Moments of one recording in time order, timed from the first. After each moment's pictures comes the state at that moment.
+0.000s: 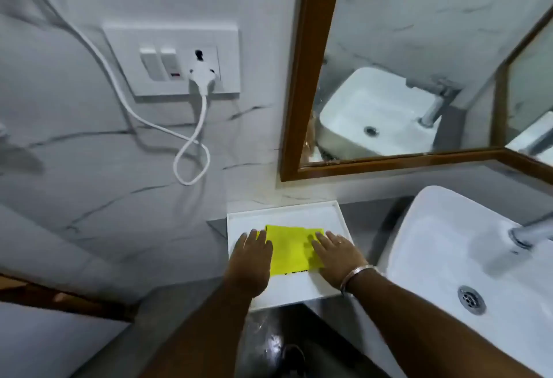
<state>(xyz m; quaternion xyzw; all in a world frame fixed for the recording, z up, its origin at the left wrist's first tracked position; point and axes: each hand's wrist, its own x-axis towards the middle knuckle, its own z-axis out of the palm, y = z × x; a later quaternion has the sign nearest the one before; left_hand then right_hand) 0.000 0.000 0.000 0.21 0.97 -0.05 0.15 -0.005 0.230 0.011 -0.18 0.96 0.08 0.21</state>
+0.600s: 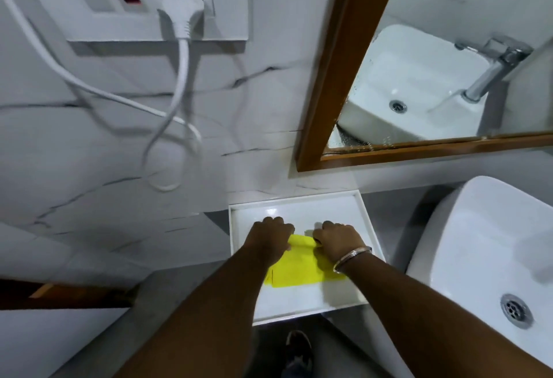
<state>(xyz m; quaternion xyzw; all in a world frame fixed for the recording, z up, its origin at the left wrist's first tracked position) -0.090 0.016 -0.057 0.22 0.95 0.04 0.21 -0.076 0.202 -0.049 -0.14 0.97 0.05 0.21</state>
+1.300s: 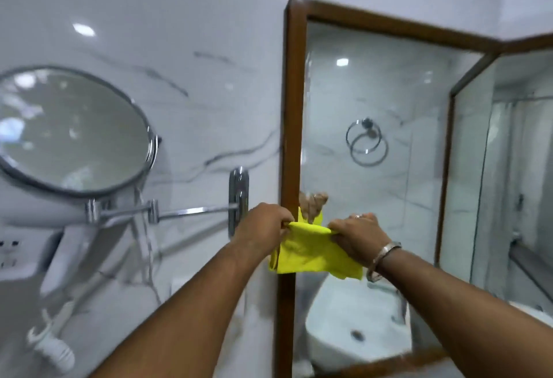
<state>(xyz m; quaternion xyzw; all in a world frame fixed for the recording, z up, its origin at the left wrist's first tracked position) -0.094 0.009 0.480 0.29 0.91 0.18 -0.26 -0.076 0.242 0.459 -0.11 0.95 0.09 -0.29</state>
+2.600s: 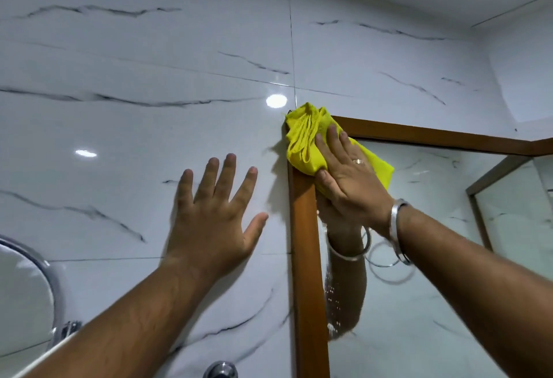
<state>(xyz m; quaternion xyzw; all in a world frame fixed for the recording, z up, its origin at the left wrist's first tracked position) -0.205 -0.038 0.704 0.11 0.74 -0.09 -0.65 -0.188 0.213 0.767 -0.17 0.78 0.01 -0.61</state>
